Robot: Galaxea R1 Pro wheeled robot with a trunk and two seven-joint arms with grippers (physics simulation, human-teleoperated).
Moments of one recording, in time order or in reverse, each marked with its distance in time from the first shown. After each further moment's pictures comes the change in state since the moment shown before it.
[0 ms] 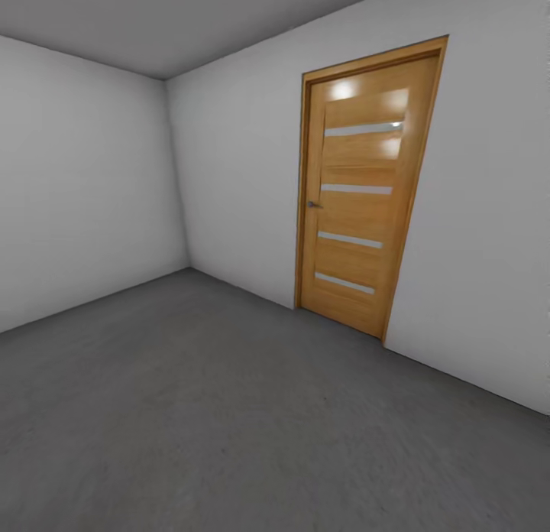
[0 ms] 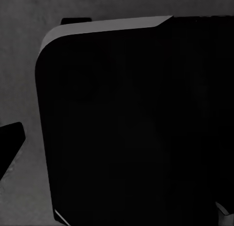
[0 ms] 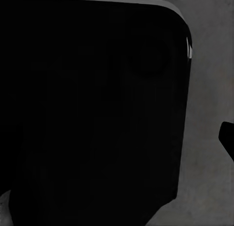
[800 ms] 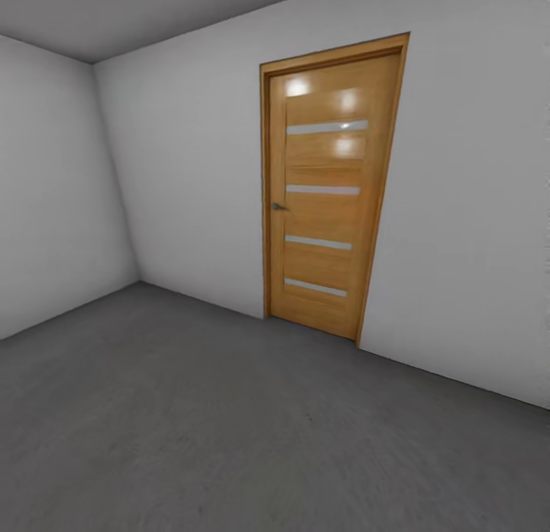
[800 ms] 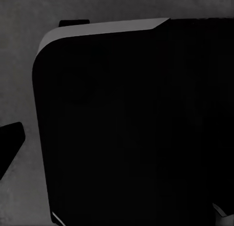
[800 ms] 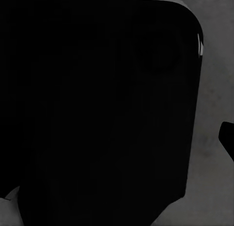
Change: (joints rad) left arm 0.000 -0.004 0.000 0.000 0.000 -0.006 0.000; right arm 0.000 0.012 0.000 0.006 0.000 0.000 0.000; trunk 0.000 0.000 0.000
